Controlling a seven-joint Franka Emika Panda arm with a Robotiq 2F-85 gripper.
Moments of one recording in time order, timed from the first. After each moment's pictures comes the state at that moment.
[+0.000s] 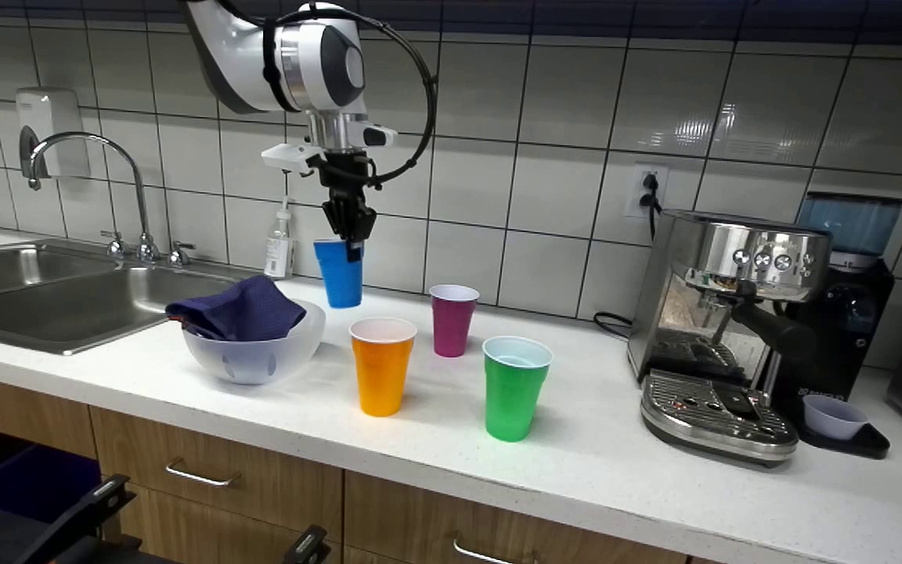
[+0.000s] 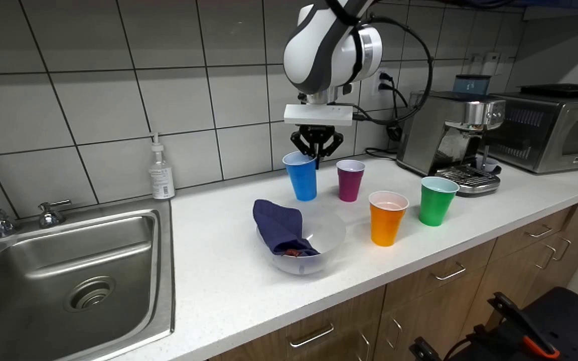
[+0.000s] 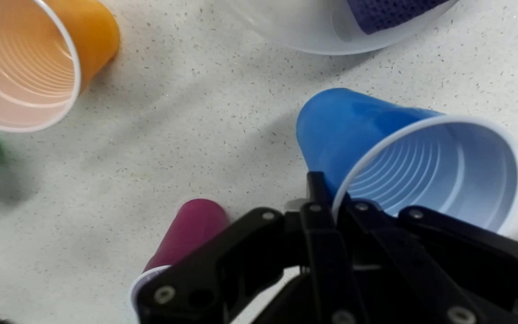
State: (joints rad) arm 0.16 0.27 -0.08 -2.08 -0.12 2.47 0.71
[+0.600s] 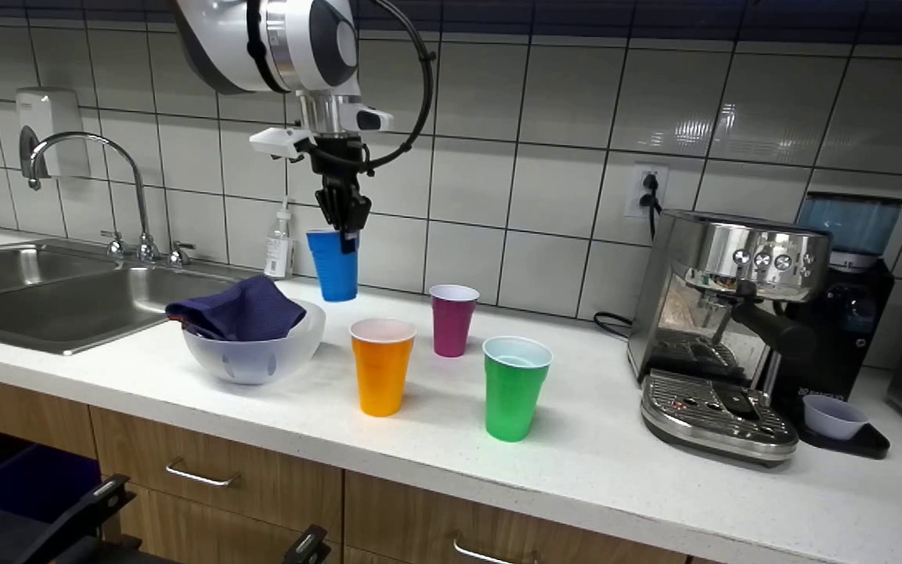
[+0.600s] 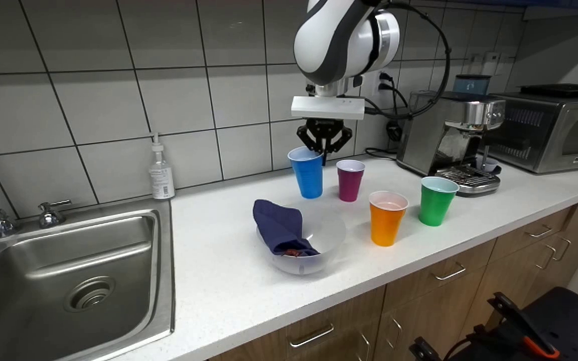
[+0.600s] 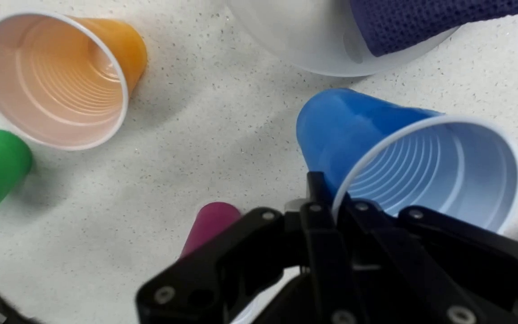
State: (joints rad) arm 0.16 0.16 -0.08 -2.19 -0.13 2.48 0.72
